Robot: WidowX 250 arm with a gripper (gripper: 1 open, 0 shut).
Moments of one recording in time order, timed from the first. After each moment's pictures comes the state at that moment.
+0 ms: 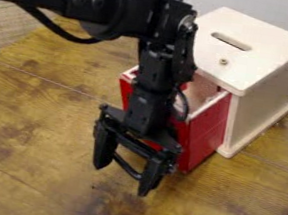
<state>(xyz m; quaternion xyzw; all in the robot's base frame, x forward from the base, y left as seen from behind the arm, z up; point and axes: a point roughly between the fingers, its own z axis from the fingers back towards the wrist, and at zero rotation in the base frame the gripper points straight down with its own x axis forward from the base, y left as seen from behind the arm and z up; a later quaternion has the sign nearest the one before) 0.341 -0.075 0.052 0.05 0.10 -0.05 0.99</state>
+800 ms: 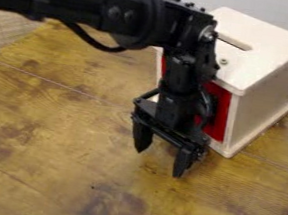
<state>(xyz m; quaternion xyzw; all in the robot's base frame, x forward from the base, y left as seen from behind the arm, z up) 0.377 -0.089 0.051 0.04 -0.01 -0.08 1.00</state>
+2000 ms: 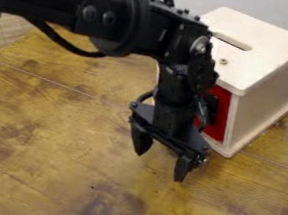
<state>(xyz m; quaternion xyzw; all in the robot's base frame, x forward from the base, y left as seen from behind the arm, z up) 0.369 -0.090 0.044 0.05 -0.05 -0.06 1.00</state>
